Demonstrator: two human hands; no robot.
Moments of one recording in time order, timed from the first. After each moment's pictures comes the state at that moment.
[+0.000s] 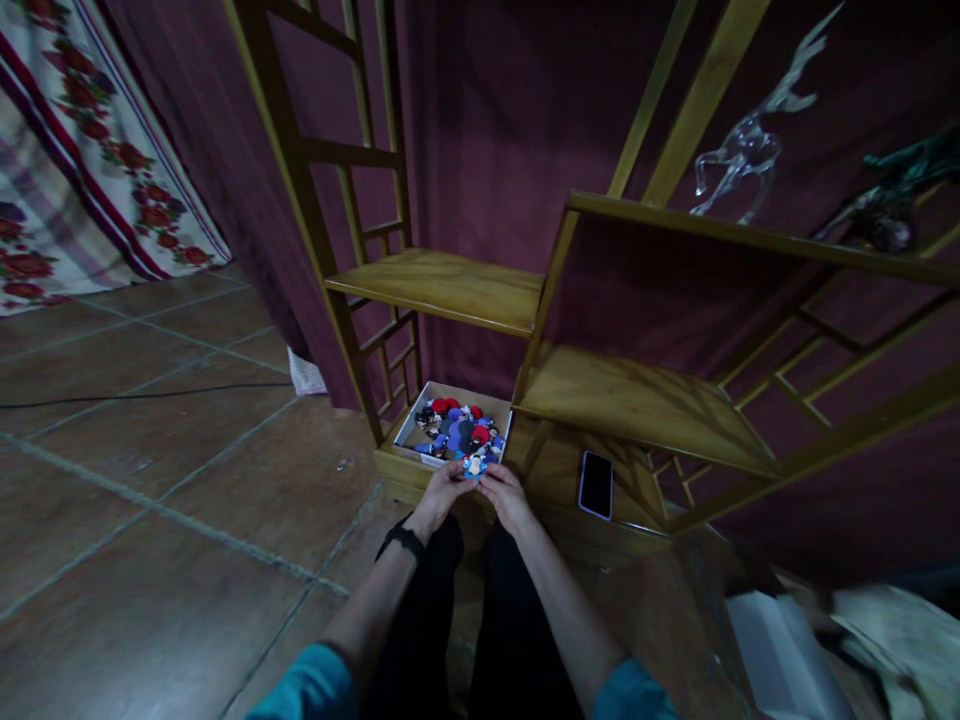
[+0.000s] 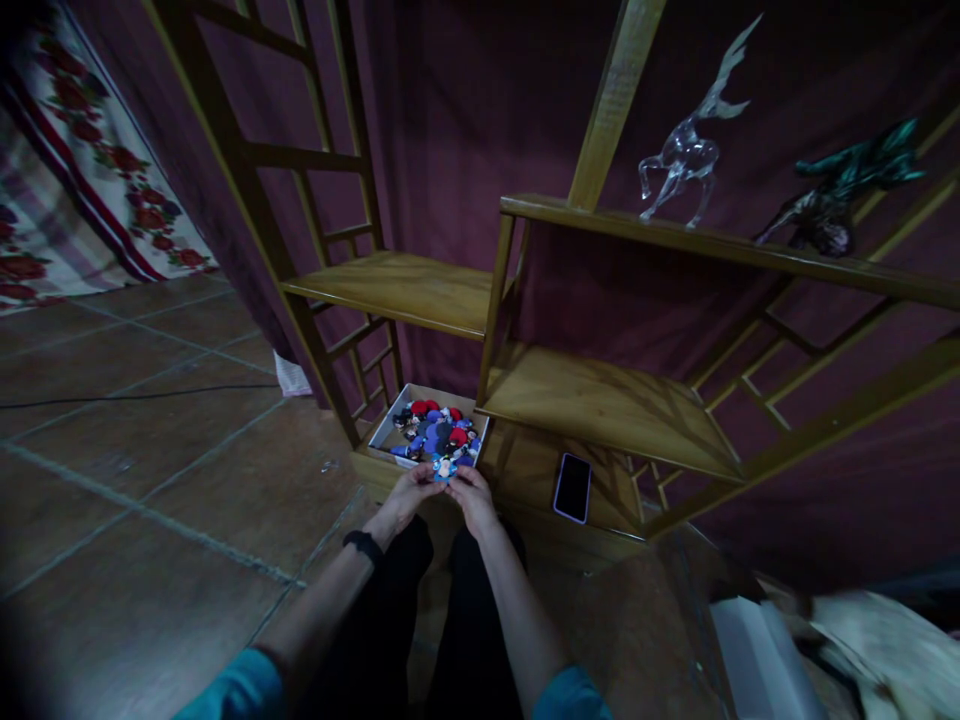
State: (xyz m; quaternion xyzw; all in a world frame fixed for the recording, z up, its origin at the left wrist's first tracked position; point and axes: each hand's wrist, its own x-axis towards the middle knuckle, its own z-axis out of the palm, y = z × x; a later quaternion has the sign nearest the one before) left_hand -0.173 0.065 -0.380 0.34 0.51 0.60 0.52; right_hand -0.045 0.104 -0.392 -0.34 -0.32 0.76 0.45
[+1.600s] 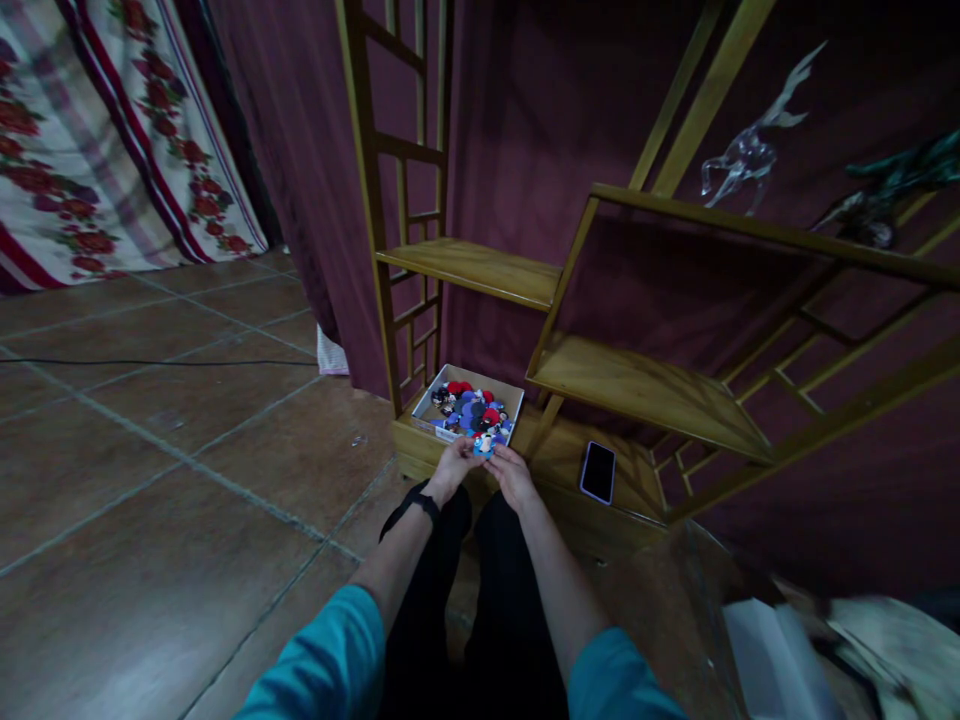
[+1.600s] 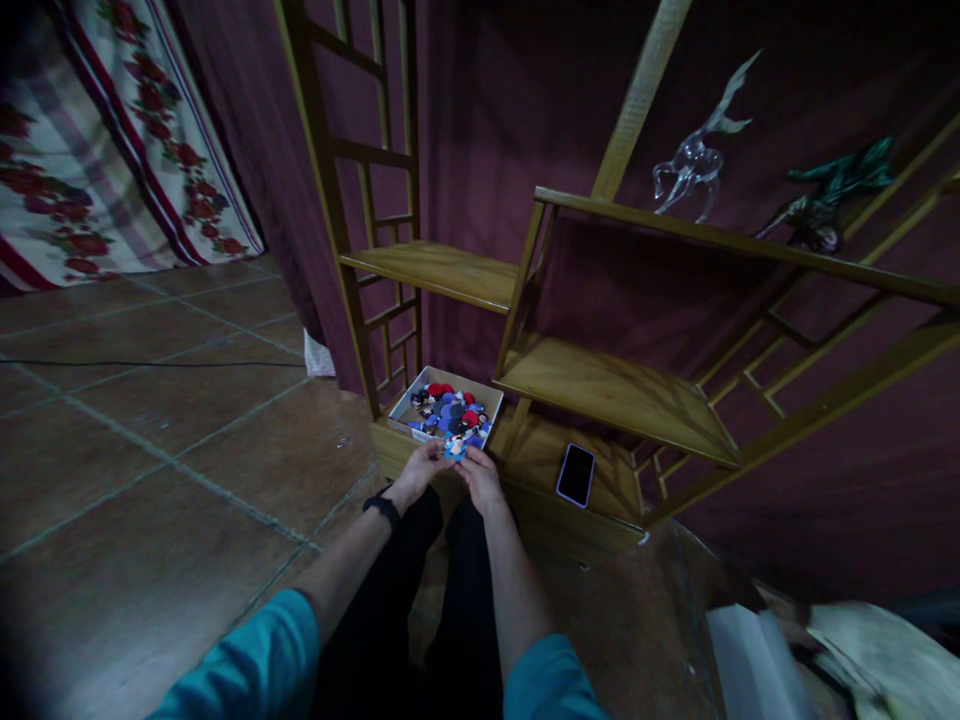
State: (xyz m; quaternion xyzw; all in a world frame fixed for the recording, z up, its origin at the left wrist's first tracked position) left_hand -0.163 0.046 -0.392 0.33 0.50 0.65 0.46; right_hand -0.040 0.085 -0.395 -0.32 -0.36 0.77 0.43
